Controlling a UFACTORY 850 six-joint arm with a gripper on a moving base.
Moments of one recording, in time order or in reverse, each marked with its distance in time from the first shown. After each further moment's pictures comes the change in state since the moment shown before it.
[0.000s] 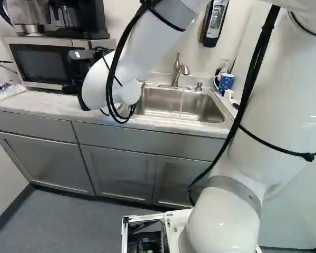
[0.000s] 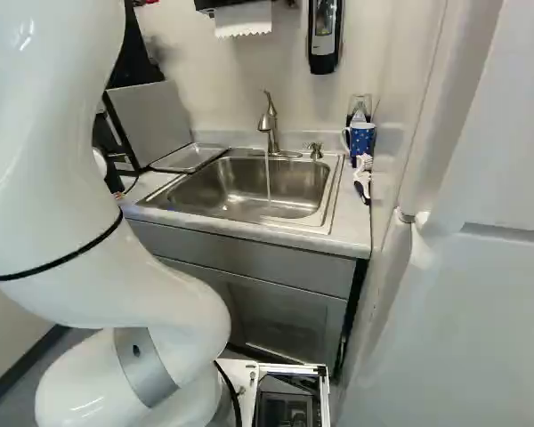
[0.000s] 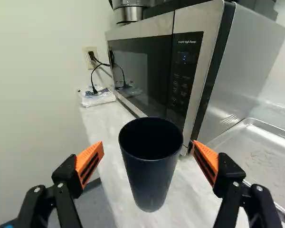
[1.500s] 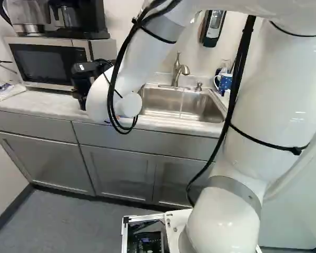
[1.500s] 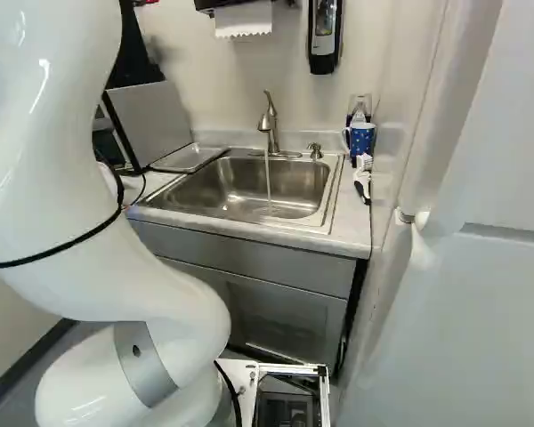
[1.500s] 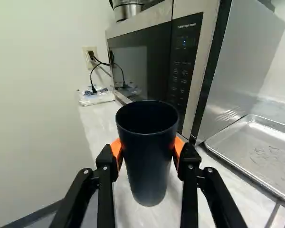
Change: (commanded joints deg) arm -0.1 -3.2 2.6 0.0 7.6 0.0
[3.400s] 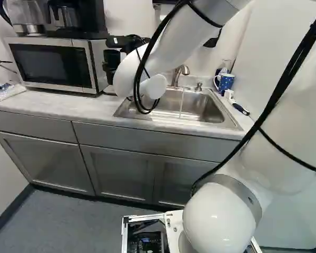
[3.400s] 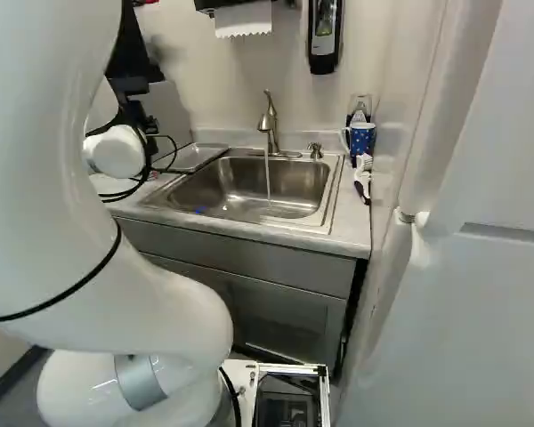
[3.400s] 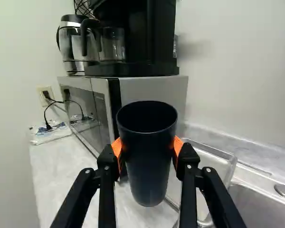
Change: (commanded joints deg) arm -13.9 11.5 1.3 0.0 -1.2 0.0
